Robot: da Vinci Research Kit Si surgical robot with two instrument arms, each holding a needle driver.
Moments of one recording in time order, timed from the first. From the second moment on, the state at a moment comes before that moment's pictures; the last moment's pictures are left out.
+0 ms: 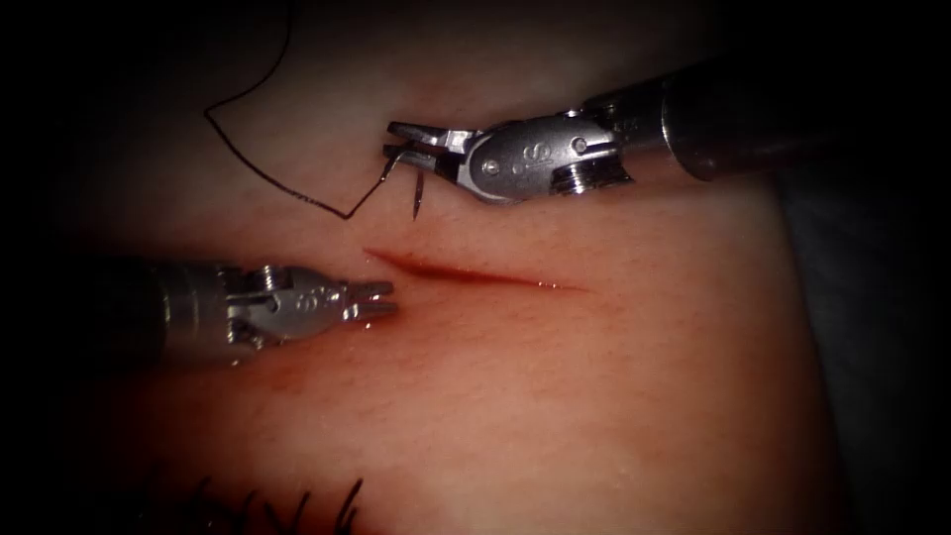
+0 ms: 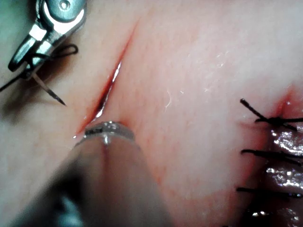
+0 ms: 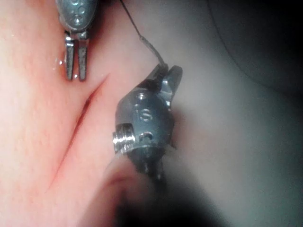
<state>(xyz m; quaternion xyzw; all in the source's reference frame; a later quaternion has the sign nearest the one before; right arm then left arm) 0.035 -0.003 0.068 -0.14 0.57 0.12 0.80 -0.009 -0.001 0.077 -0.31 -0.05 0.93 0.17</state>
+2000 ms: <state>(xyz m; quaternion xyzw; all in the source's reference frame) 0.034 -0.015 0.077 -0.17 0.48 0.01 0.86 -0.005 0.000 0.075 -0.30 -0.06 0.94 0.17</state>
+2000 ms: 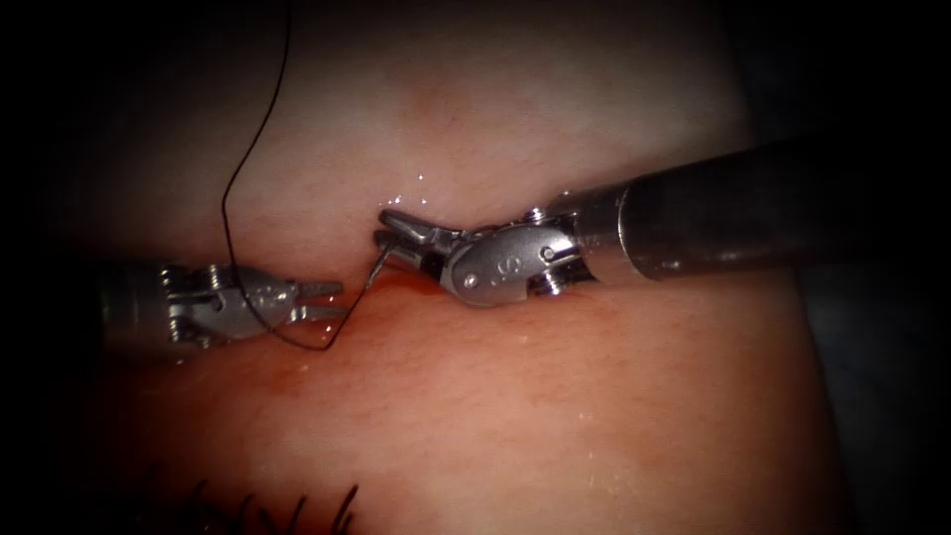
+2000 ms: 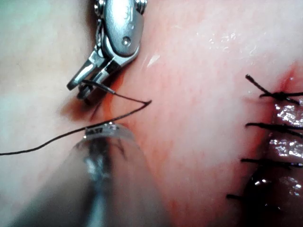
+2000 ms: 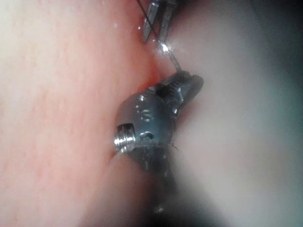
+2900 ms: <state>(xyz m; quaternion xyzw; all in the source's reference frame) 0.033 -0.012 0.072 -0.17 0.51 0.12 0.83 -0.008 0.000 0.076 -0.31 -0.07 0.93 0.17</state>
